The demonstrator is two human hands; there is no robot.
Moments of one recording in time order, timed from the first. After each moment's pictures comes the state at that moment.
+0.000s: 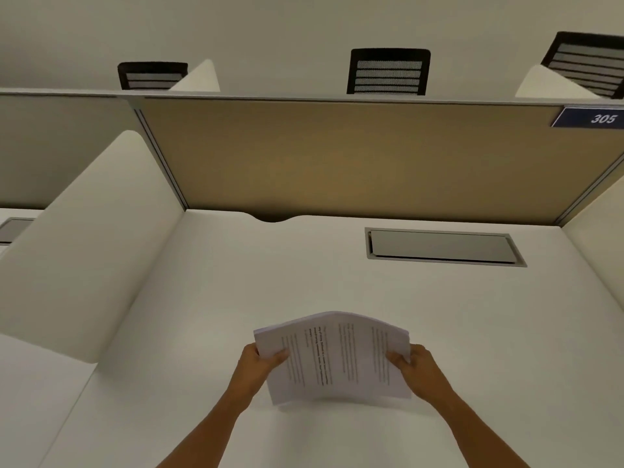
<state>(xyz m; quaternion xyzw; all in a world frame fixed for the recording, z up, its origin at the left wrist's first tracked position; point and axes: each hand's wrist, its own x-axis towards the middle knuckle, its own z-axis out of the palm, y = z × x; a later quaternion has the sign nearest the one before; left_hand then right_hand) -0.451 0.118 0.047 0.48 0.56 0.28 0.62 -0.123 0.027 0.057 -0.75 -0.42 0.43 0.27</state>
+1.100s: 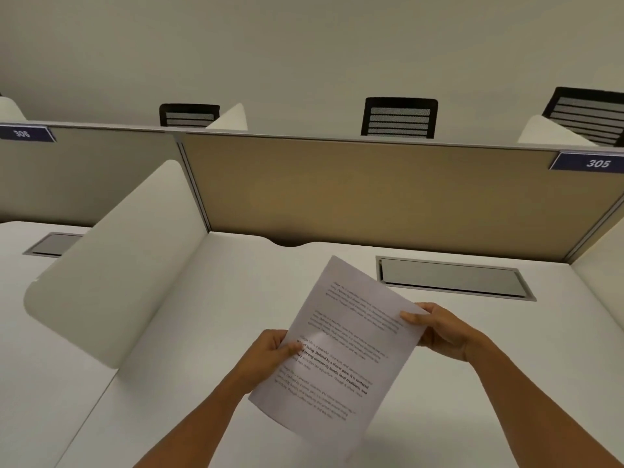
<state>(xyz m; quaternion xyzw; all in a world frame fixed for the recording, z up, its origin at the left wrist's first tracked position) -0.456 0.128 0.136 0.60 0.47 0.19 0.62 -0.083 0.099 0.160 -0.51 -0.35 0.69 0.38</state>
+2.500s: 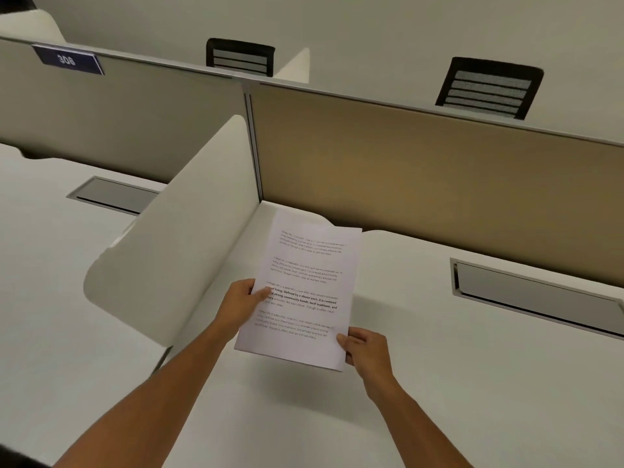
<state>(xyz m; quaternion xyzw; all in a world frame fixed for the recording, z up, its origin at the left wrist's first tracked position) -0.641 0.291 0.093 0.47 0.64 0.31 0.52 -0.383 0.193 0.066 -0.66 -0.27 0.56 0.41</state>
